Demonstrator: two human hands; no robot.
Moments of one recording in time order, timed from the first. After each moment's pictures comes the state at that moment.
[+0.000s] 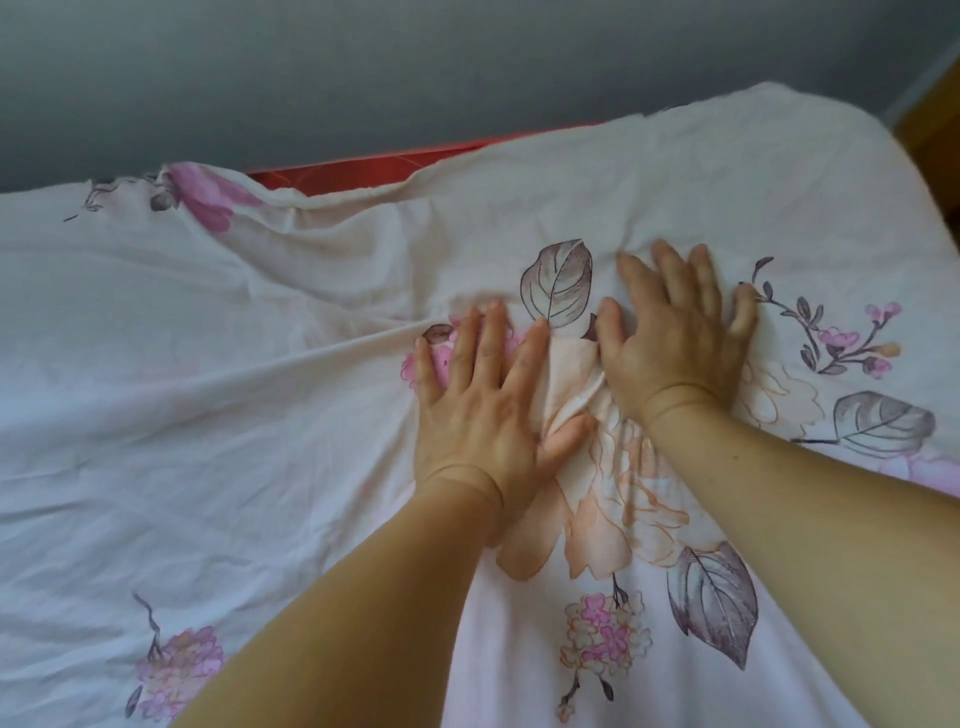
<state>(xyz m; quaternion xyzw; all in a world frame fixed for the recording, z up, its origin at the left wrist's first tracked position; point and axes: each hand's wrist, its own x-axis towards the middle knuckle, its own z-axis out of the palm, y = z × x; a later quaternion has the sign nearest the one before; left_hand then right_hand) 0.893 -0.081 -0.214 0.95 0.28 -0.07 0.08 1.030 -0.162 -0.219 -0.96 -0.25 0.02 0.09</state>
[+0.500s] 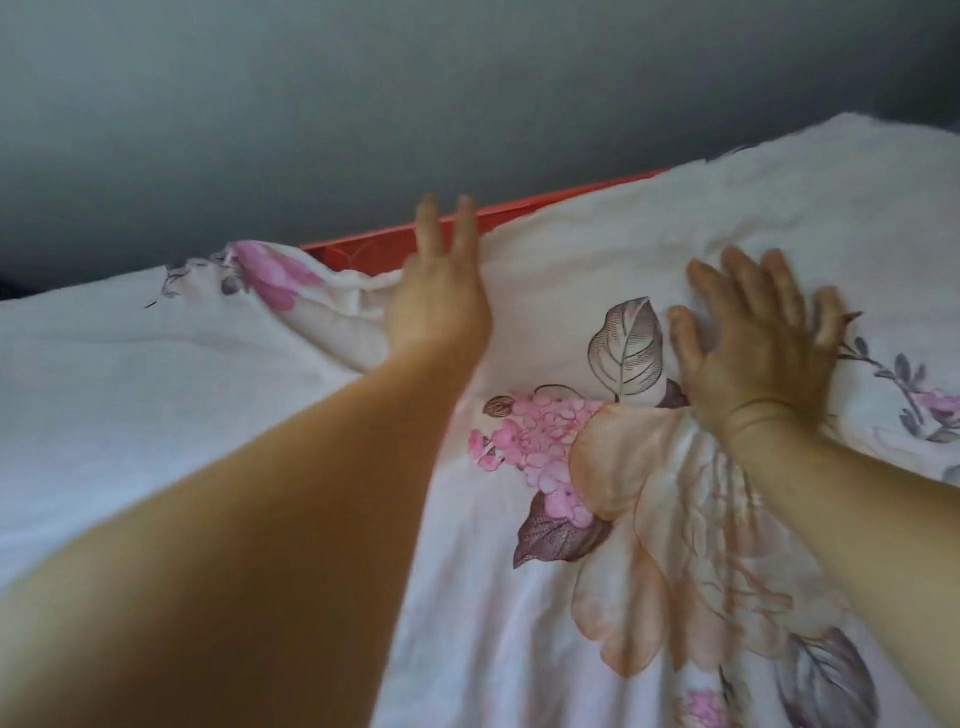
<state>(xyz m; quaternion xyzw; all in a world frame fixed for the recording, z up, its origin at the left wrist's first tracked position) 0.962 0.057 -0.160 0.91 0.41 -0.04 0.11 1.063 -0.140 -0.221 -0.96 -0.24 -0.01 0.11</state>
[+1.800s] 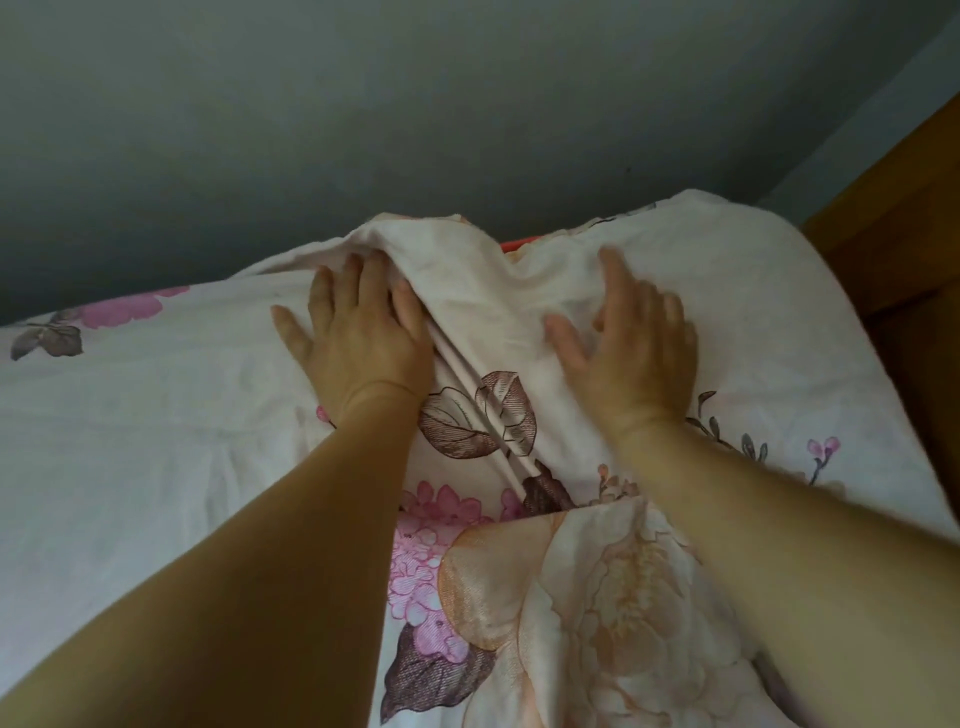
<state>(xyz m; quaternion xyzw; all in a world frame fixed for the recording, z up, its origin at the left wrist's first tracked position) 1.037 0.047 -0.215 0.88 0.46 0.04 0.14 1.121 -0.112 -0.196 -0.97 -0.22 0.00 0.13</state>
